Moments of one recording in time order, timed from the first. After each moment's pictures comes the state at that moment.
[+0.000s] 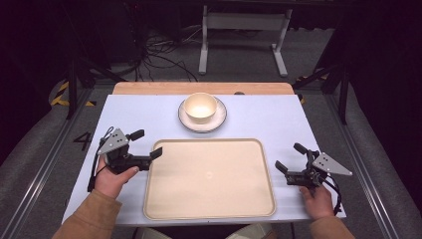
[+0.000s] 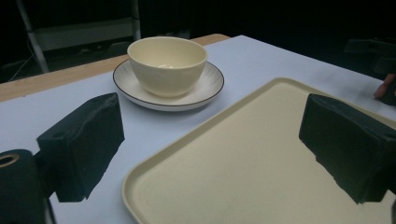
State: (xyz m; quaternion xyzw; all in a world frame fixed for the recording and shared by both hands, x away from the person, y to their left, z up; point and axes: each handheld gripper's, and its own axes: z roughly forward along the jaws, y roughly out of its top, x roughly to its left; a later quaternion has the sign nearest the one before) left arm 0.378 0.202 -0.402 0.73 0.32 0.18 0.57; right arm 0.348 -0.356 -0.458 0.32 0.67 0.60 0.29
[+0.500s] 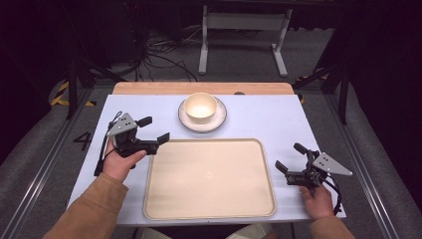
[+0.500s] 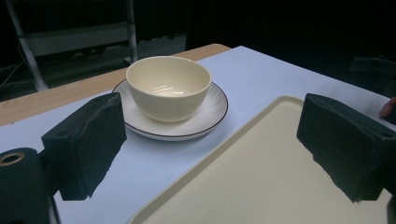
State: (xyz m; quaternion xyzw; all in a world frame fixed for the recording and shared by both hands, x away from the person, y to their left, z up) left arm 0.412 0.184 -0.384 0.74 0.31 0.17 0.58; right arm 0.348 -0.357 -0.458 0.32 0.67 0.61 0.29
